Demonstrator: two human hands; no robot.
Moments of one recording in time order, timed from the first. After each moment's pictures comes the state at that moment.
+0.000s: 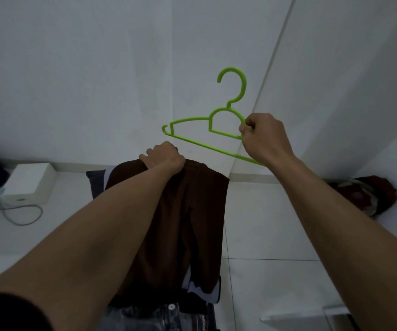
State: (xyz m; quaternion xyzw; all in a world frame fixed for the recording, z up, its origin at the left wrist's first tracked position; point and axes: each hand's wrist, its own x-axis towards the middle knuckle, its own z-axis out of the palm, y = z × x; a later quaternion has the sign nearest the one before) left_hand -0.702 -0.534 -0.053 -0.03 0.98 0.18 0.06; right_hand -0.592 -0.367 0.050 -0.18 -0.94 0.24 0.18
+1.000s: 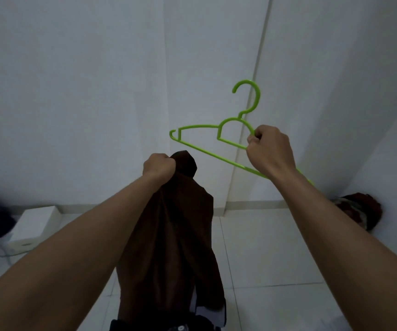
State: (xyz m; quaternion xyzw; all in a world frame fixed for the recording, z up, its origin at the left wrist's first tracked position) left_hand -0.656 -0.581 0.063 0.01 0.91 0.40 0.06; right_hand -0.511 -0.389 0.141 -0.23 -0.90 0.25 0.28
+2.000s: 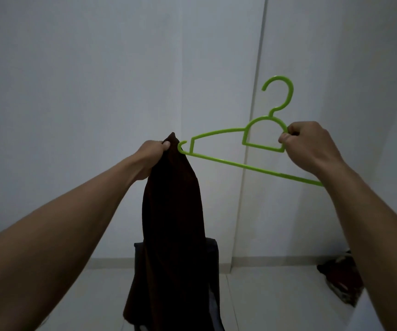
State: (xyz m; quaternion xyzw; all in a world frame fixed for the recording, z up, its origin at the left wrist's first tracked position) left_hand -0.545 -0.707 0.284 0.14 0.76 0.64 0.05; right_hand -0.332 -0.450 0.330 -0.18 -0.88 0.20 0.39
